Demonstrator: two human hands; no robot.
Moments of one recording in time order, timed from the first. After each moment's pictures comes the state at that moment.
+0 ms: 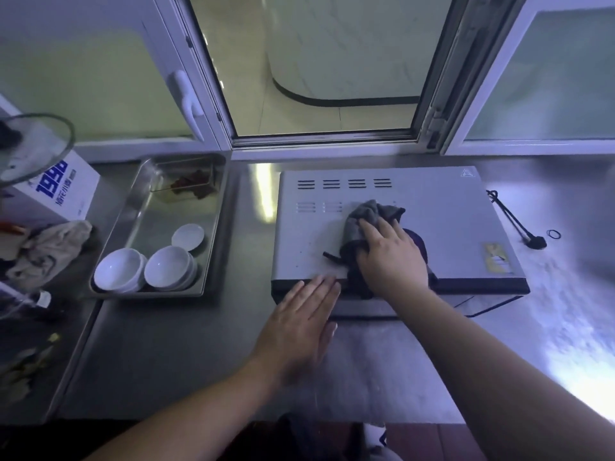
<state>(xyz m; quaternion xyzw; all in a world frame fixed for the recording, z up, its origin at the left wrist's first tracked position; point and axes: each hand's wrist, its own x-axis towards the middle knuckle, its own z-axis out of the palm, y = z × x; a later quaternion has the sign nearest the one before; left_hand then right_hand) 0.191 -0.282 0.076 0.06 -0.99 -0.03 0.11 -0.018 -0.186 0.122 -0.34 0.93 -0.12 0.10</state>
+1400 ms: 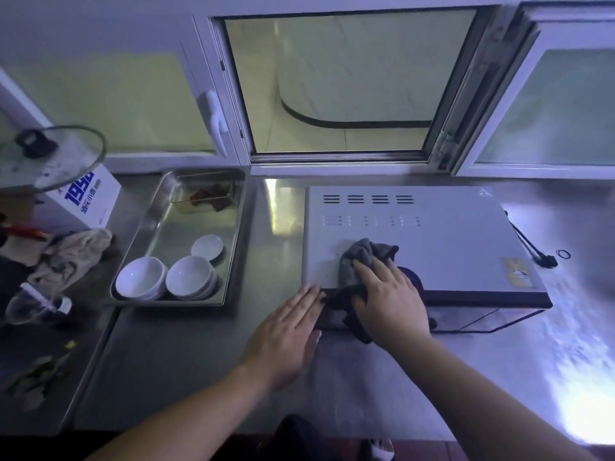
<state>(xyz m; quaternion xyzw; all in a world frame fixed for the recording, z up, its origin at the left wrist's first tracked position) 0.238 -0.339 0.073 0.06 -0.99 -0.07 0.12 0.067 -0.194 0.124 -0.36 0.92 -0.11 0.10</state>
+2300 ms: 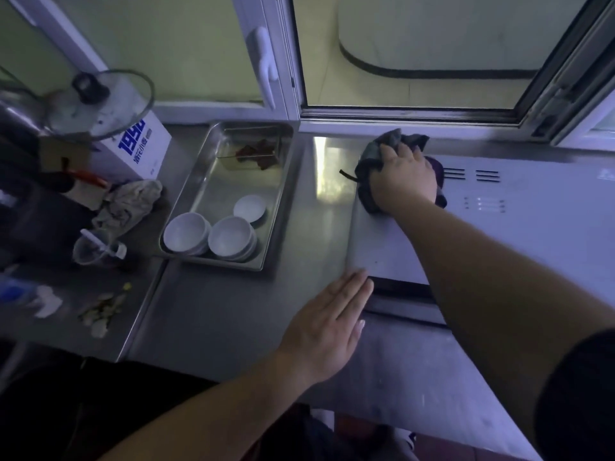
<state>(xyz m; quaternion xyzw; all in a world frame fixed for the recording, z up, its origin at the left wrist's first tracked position) 0.236 -0.326 0.067 0.11 -0.98 -0.09 0.13 -0.043 -0.374 0.131 -0.35 0.92 -0.13 0.10</state>
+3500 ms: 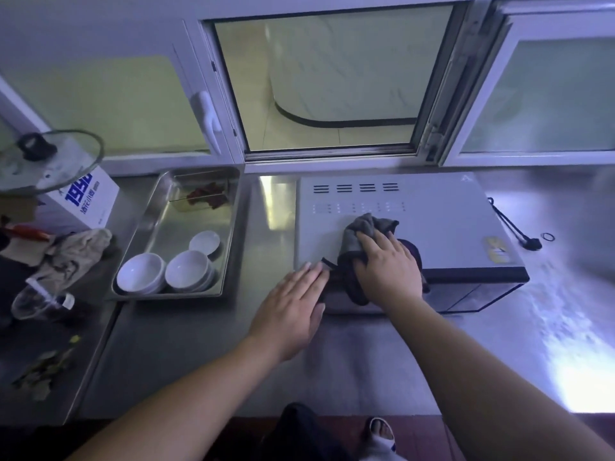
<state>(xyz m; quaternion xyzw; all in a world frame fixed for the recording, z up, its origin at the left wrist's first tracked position) 0.224 -0.324 0.090 0.10 -0.99 -0.05 0.10 0.041 -0.191 0.120 -0.32 0.94 -0.13 0.07</state>
